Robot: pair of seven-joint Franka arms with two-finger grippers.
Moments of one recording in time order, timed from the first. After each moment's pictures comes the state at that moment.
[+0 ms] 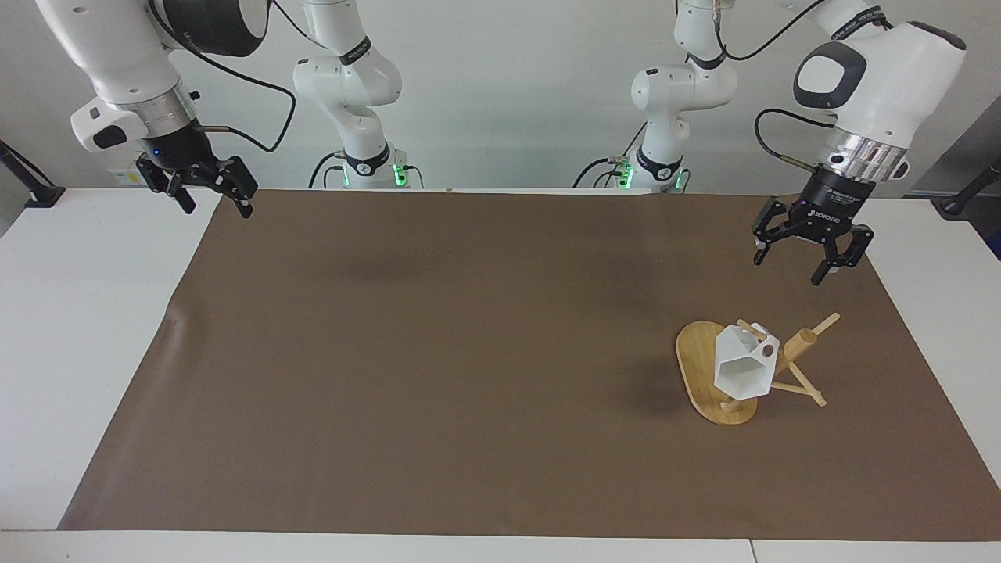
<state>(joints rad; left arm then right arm) 0.07 -0.13 -0.08 -1.96 -0.25 2.19 -2.52 -0.04 -0.08 -0.10 -1.71 -0.01 1.66 -0.04</state>
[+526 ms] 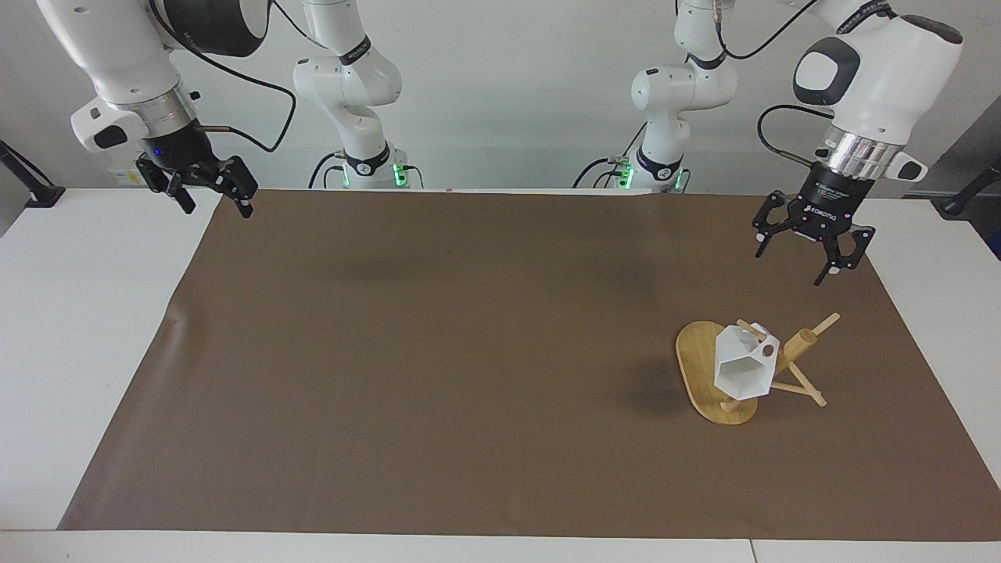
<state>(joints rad) 0.07 -0.13 -0.09 -1.95 -0.22 2.12 -2.05 -0.04 -0.08 -0.10 -1.71 -0.01 1.66 -0.04</state>
